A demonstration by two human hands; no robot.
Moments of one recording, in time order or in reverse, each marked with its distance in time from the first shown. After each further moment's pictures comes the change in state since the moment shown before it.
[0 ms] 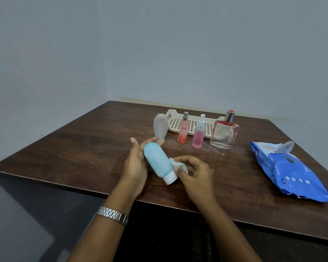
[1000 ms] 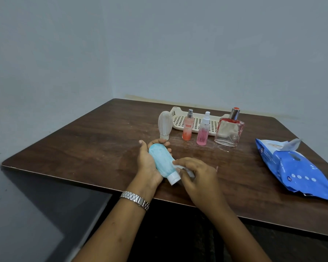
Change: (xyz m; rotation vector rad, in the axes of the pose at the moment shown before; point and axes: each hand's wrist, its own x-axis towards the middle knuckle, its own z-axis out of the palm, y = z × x) left_hand 0.020 -0.013 0.023 -0.390 0.153 -0.143; right_hand -0.013 -0.008 -0.006 -0.343 -0.050 -0.358
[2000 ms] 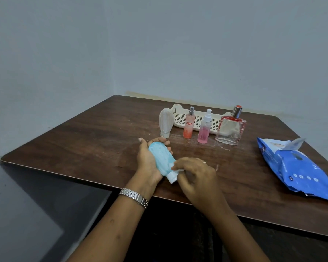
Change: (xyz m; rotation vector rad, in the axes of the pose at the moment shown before) left_hand -0.003 0.000 0.002 -0.031 0.027 -0.024; right_hand -0.003 0.000 0.002 -0.055 0.025 -0.151
